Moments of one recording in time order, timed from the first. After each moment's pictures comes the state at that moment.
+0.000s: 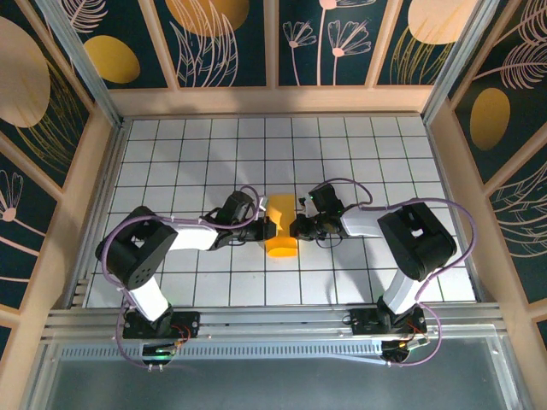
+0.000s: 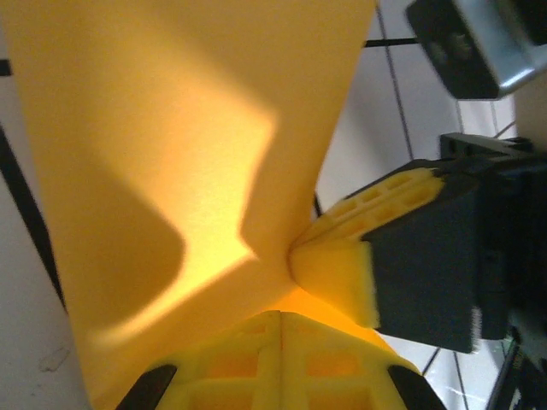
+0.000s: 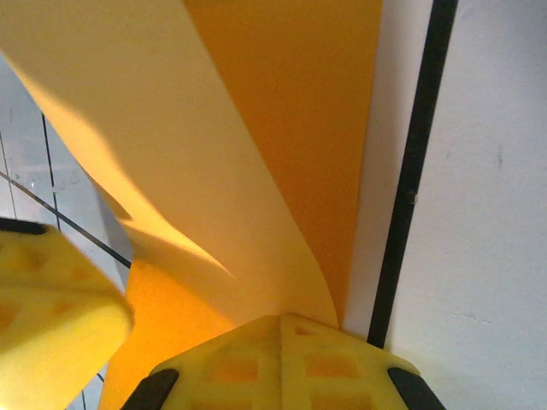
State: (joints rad) left arm -0.69 1.74 0.69 0.28 0.44 -0.71; right arm 0.57 1.71 0.73 -0.04 -0.50 0.62
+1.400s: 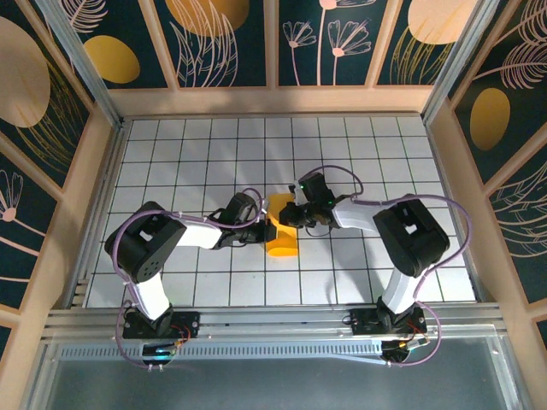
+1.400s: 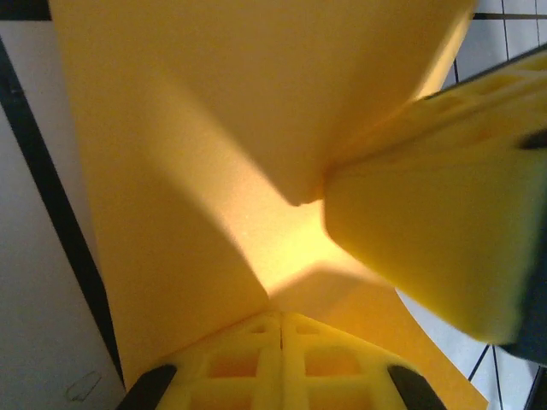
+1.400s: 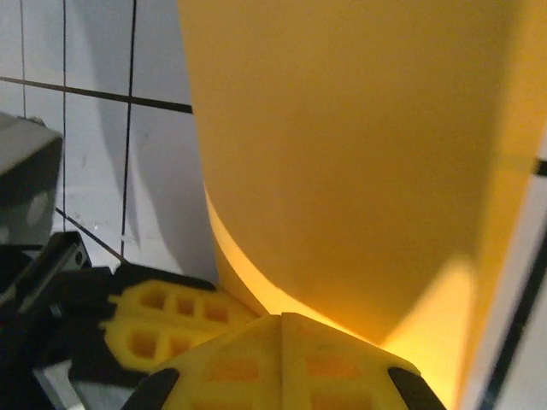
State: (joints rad) left arm -0.69 1.80 0.71 0.28 0.43 -0.71; right arm 0.61 1.77 0.88 -0.03 -0.46 0.63
